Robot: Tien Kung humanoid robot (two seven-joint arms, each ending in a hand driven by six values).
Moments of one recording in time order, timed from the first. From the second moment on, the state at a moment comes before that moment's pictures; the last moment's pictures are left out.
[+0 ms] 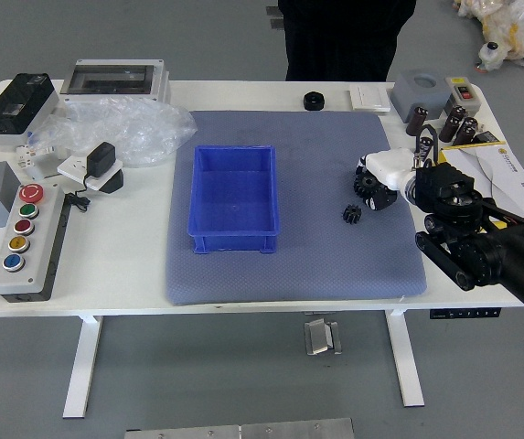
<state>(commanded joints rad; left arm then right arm) -0.14 0.10 -0.98 -0.18 1.30 -0.16 0.17 0.84 -0.21 0.60 0.58 -2.10 -0.01 -0.05</state>
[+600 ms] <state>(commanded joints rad) -0.14 0.10 -0.98 -0.18 1.29 -0.16 0.17 0.83 -0.20 0.63 0.57 -2.12 -0.10 -0.03</state>
